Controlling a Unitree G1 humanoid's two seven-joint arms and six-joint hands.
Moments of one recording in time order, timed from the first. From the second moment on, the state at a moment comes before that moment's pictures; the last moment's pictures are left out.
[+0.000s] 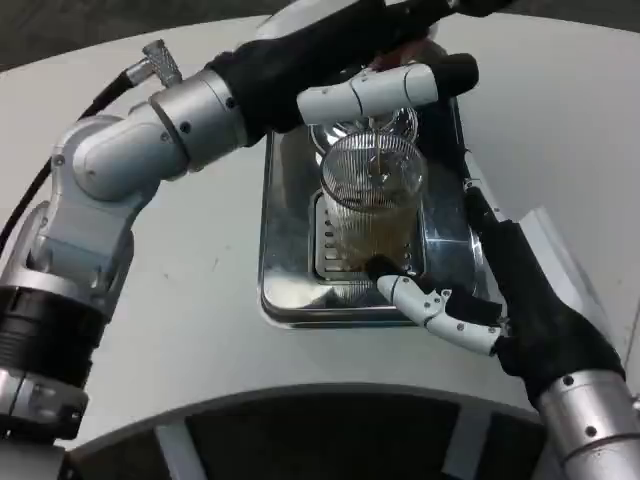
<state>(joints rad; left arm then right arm) -1.08 0.44 -0.13 0.49 0.05 -0.39 -0.67 -0.11 0.02 0.19 -0.62 -0.72 0.41 0.21</state>
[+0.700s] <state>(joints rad) -1.10 0.44 -0.14 0.55 0.09 -0.46 -0.65 -0.15 0.03 0.21 -0.55 -0.70 0.43 0.14</state>
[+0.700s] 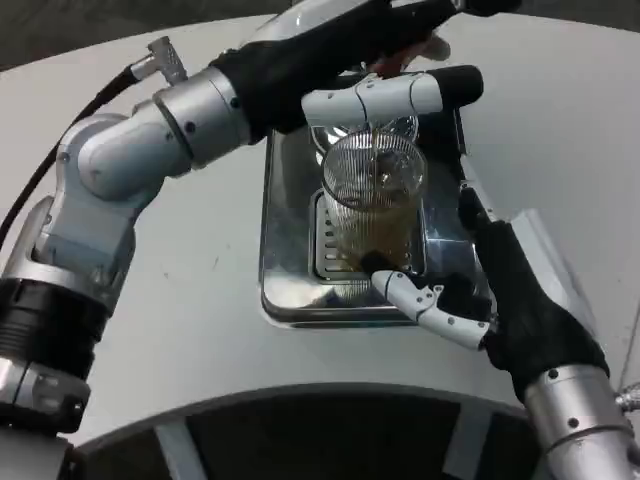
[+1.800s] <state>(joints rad) -1.12 0.43 -0.14 0.58 0.09 -0.48 -0.65 -0.26 0.07 0.25 -0.34 -0.64 0.45 -0.07</state>
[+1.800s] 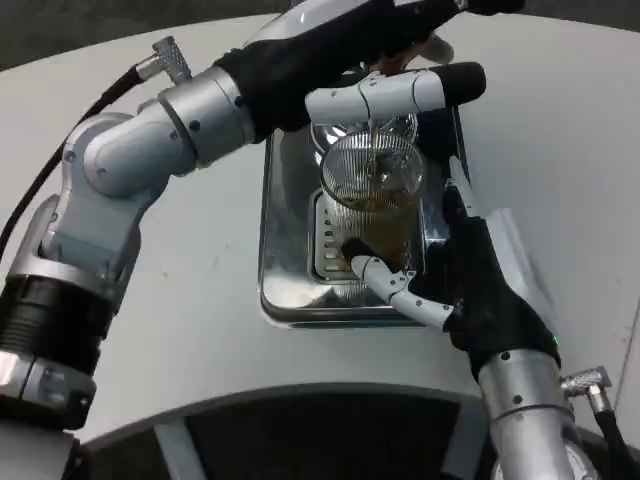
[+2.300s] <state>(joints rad) -1.12 0.43 -0.14 0.58 0.09 -0.48 -0.65 -0.27 0.07 0.26 -0.27 -0.57 0.45 -0.18</state>
